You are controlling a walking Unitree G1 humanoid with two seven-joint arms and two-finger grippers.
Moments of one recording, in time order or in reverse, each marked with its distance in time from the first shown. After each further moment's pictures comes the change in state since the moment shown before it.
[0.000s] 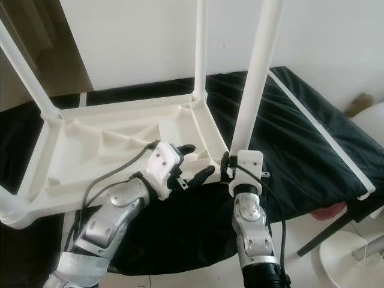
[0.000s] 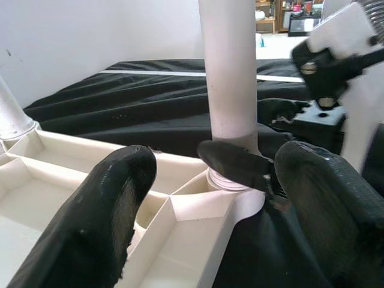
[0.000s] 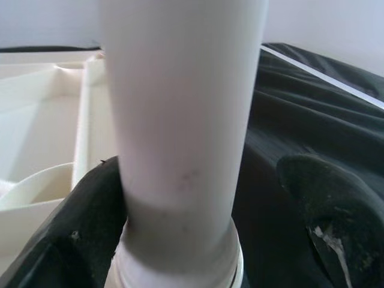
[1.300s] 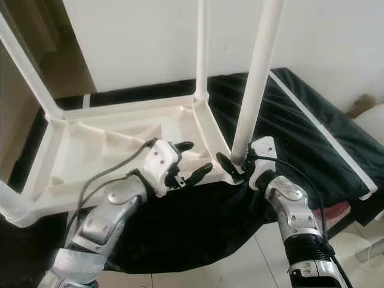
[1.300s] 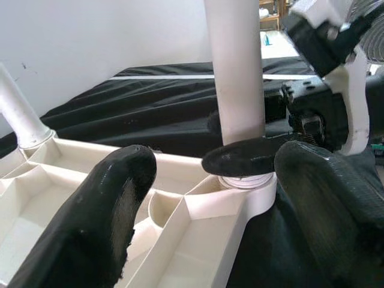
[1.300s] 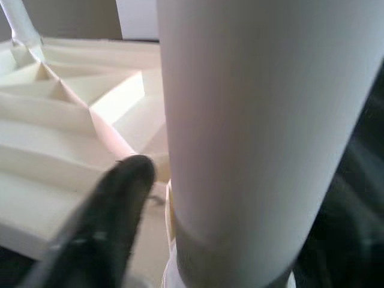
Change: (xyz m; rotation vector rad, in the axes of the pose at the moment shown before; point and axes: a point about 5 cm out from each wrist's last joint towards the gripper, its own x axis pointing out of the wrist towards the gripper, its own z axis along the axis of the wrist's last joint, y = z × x) left arm -0.001 0.006 0.004 0.044 -0.008 -0.003; right arm 0.040 -0.035 0.005 -0.025 0.055 0.657
